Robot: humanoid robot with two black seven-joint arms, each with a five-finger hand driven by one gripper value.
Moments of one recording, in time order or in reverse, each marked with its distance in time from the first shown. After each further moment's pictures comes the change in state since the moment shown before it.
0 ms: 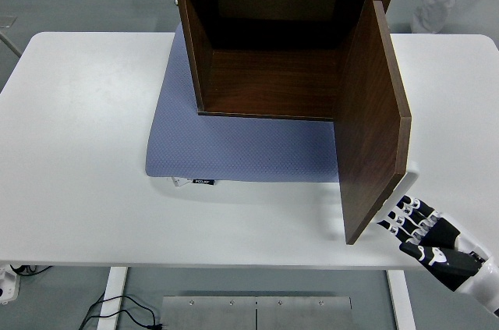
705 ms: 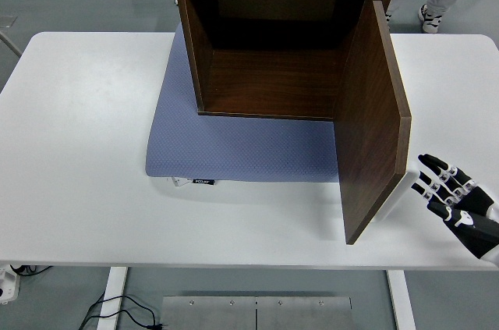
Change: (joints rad) left arm 0.000 0.000 0.000 0.000 0.000 0.000 0.000; right arm 0.030 -0.011 0.108 -0.009 0.048 -0.103 -0.002
